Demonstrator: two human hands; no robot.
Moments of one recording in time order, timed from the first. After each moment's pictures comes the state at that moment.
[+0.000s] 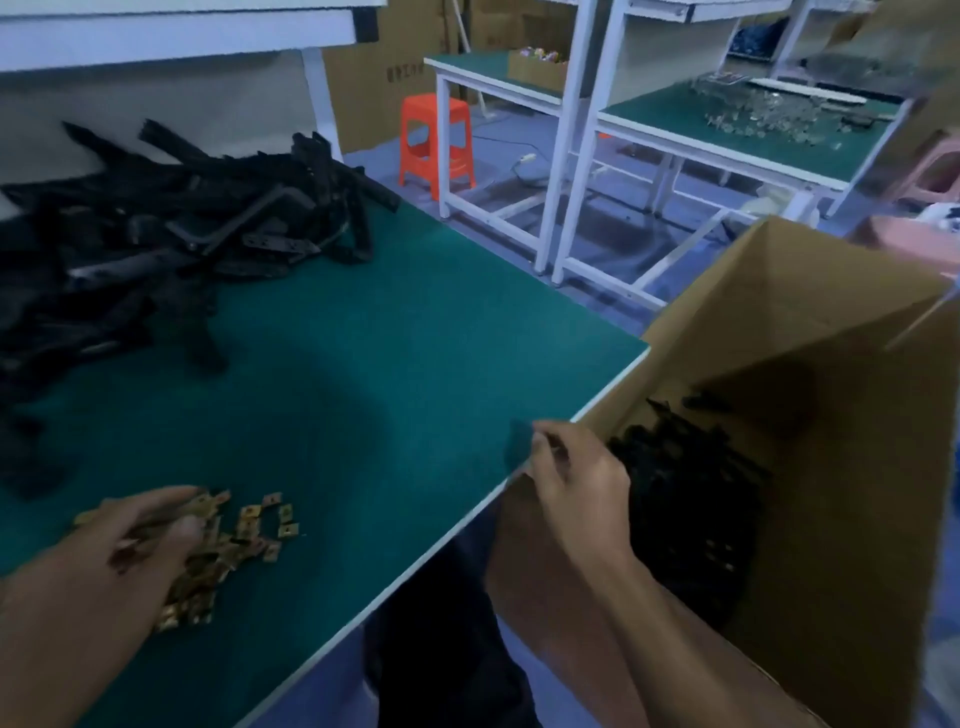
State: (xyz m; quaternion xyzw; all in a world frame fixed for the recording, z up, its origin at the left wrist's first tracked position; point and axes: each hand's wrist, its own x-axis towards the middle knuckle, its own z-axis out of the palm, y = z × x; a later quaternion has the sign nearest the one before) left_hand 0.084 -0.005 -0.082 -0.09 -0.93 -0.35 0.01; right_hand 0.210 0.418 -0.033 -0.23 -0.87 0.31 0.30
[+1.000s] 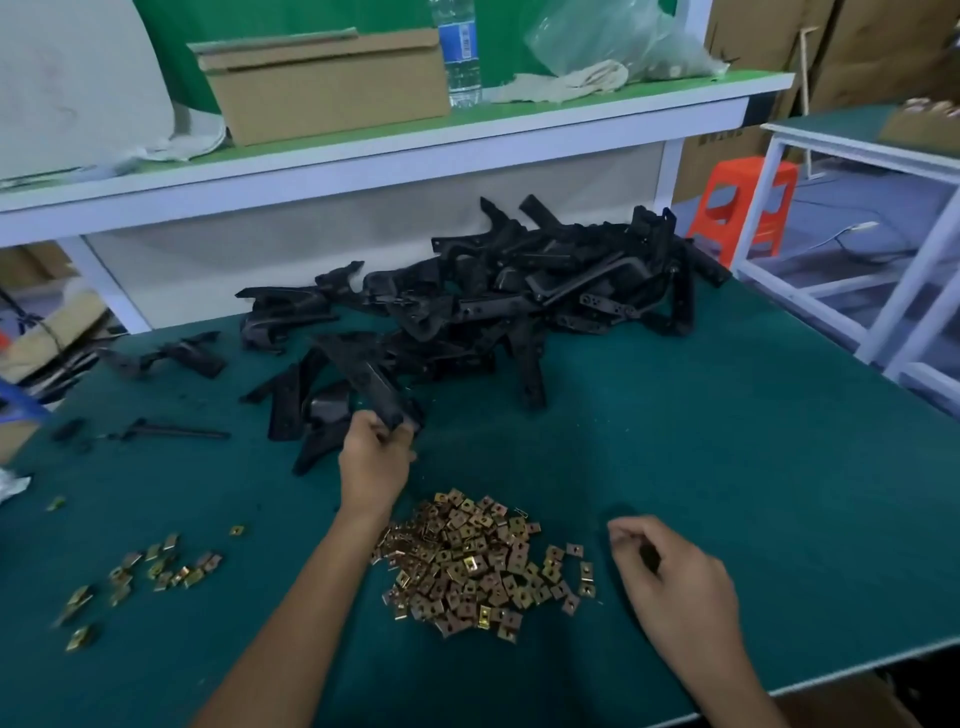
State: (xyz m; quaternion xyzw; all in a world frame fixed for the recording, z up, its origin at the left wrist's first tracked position) left_hand 0.015 -0.020 -0.007 0.22 -0.80 -0.54 0.15; right_hand 0.121 0.271 -0.030 -0.05 -0.91 0.40 0.12
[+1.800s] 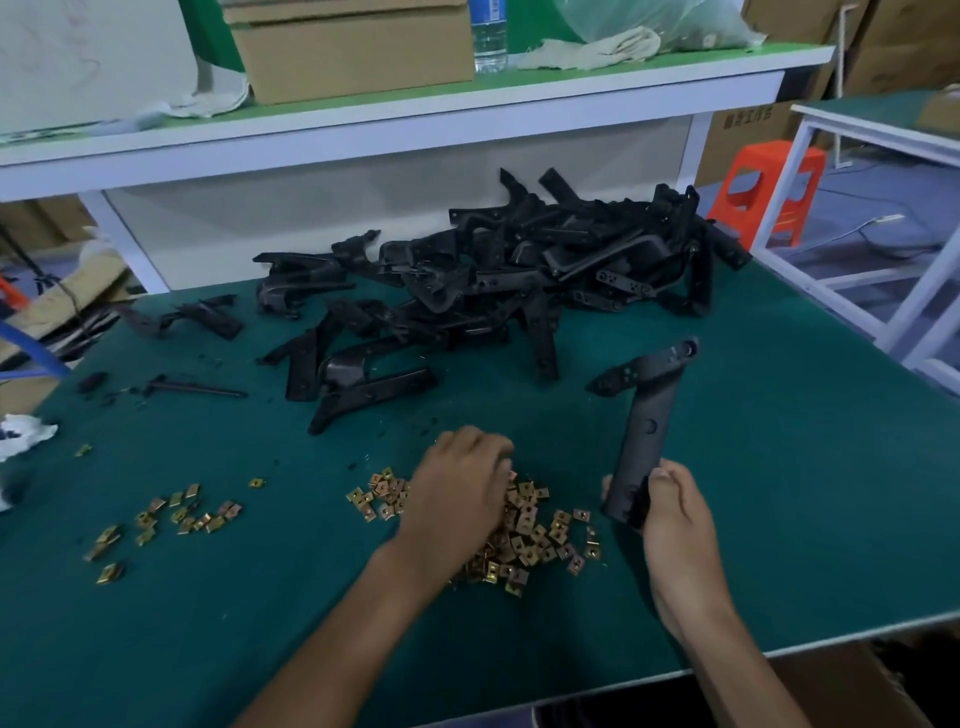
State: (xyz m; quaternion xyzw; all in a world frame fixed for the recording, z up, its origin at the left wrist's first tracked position) left_hand 0.096 0.041 -0.001 -0.11 -0.97 -0.19 0.14; right_hand 0.104 0.252 -0.034 -0.13 -0.68 0.72 0.07
